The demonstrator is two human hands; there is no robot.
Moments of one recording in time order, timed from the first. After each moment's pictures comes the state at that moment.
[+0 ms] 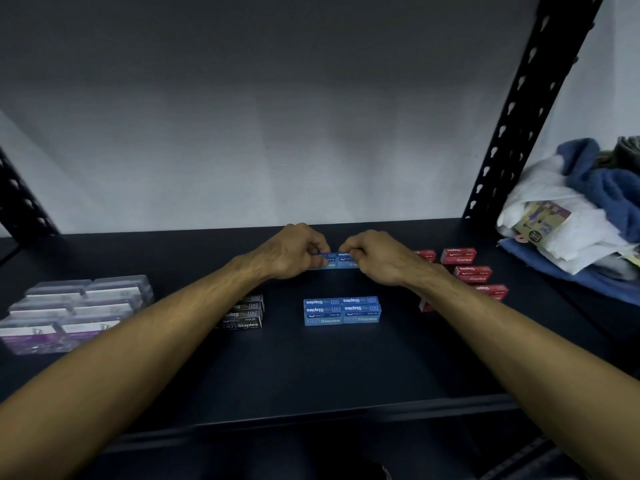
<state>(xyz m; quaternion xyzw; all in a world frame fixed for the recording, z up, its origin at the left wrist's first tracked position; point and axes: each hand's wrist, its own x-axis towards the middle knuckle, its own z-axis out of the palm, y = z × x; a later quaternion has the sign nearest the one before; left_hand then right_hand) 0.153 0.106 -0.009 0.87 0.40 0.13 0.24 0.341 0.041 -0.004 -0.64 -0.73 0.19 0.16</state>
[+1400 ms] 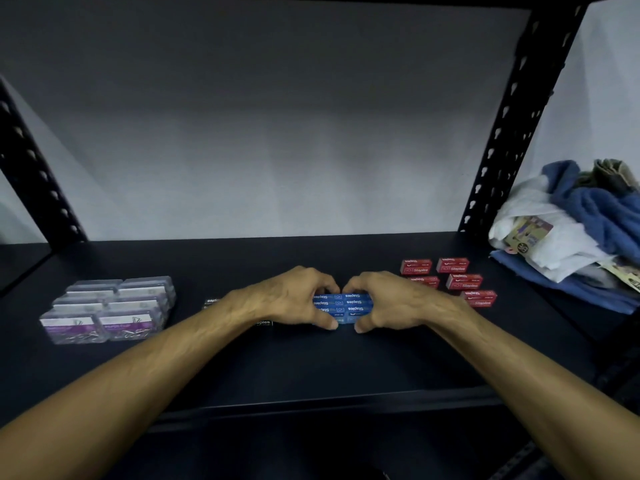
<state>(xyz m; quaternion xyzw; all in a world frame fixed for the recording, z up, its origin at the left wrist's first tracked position) 0.130 0.033 -0.005 0.90 0.37 0.04 0.22 0.331 -0.024 0.004 -0.60 -0.78 0.19 0.04</state>
